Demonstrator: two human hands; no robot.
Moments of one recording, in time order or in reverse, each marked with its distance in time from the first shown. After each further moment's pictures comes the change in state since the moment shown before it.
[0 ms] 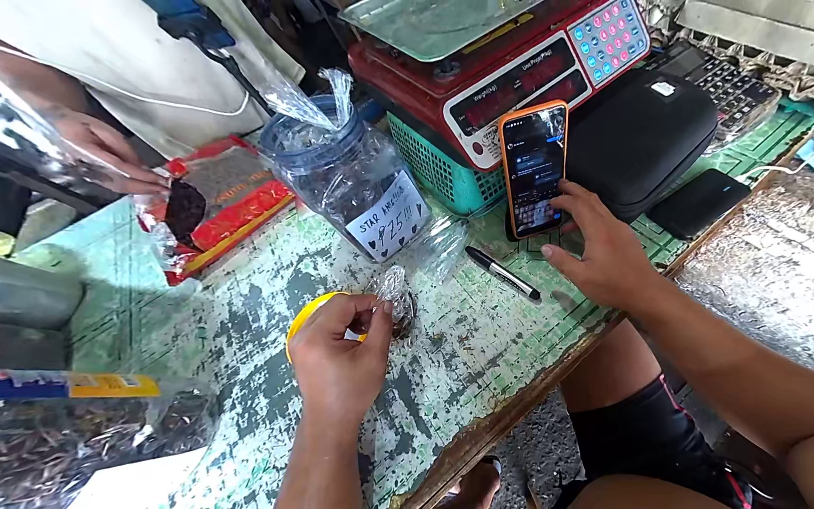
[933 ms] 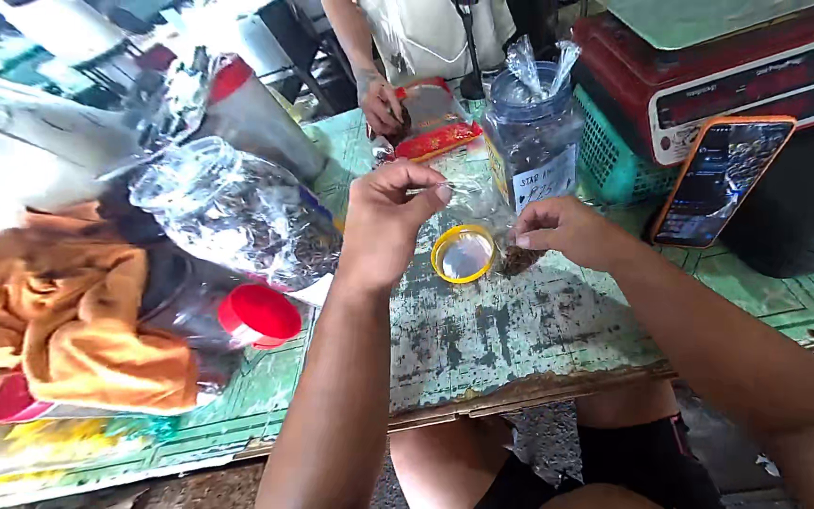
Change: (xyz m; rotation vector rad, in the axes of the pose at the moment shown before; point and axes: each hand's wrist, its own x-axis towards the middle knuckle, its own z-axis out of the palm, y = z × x) left_hand 0.040 0.007 -0.111 -0.447 0.056 -0.144; right_hand 0.098 -0.131 0.086 0.884 -0.738 -0.294
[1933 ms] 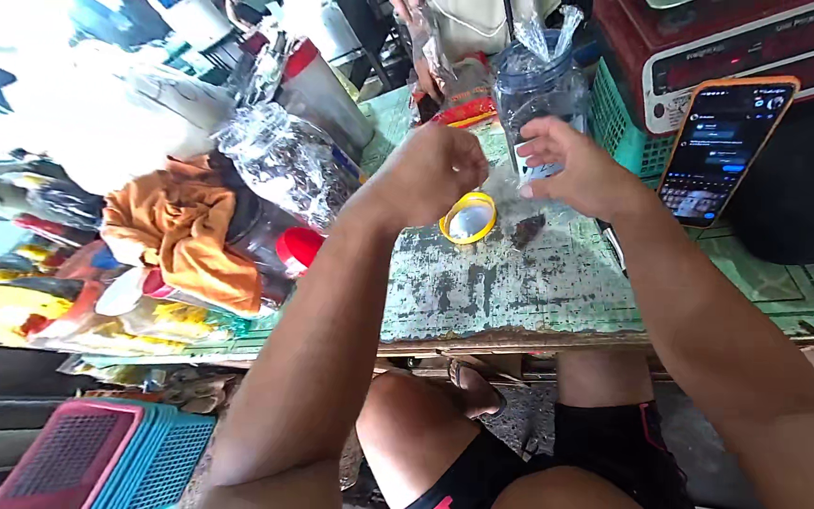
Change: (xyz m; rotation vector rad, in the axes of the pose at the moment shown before) left_hand 0.014 0.086 0.062 0.843 -0.430 -0.266; right_hand -0.009 -0.008 -0.038 -0.130 0.051 -0.134
